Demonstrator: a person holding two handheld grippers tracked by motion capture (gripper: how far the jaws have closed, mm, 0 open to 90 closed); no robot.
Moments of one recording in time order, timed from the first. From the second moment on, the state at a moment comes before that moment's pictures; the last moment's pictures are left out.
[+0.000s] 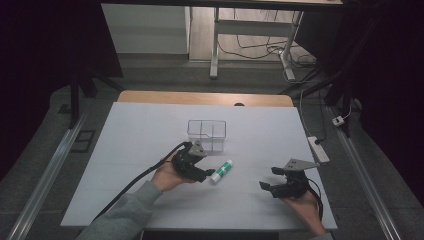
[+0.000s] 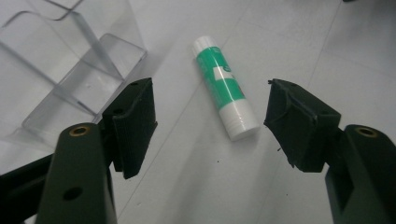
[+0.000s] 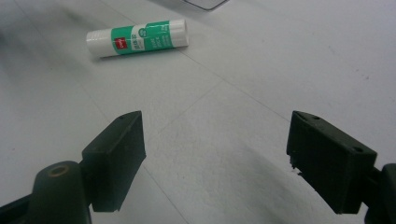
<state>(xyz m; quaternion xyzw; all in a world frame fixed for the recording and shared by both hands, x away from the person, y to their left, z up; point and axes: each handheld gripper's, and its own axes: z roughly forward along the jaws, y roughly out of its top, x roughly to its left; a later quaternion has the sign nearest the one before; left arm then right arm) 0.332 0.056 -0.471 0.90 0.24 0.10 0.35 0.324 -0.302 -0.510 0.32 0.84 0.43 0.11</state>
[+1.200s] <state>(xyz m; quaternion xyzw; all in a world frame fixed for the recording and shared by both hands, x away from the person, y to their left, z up) 0.348 0.004 -0.514 0.94 0.24 0.07 0.25 0.329 -0.295 -0.507 0.31 0.84 0.42 0.12</state>
